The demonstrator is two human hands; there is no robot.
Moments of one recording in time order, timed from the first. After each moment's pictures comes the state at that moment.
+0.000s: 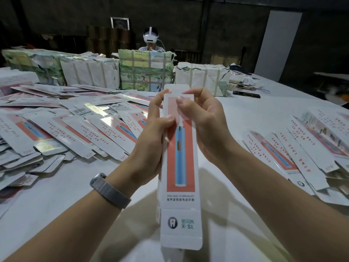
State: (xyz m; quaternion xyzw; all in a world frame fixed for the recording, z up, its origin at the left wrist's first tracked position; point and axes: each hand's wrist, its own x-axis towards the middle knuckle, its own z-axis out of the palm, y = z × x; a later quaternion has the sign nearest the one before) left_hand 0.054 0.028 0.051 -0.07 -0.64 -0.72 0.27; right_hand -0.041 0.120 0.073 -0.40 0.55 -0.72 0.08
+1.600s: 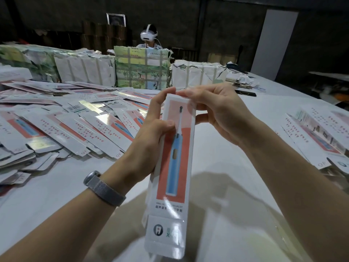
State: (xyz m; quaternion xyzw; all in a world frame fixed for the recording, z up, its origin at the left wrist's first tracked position) left_hand 0.054 0.022 0.044 -0.10 -0.70 -0.66 0.26; right_hand -0.063 0.152 0.106 -0.47 0.62 -0.61 0.14
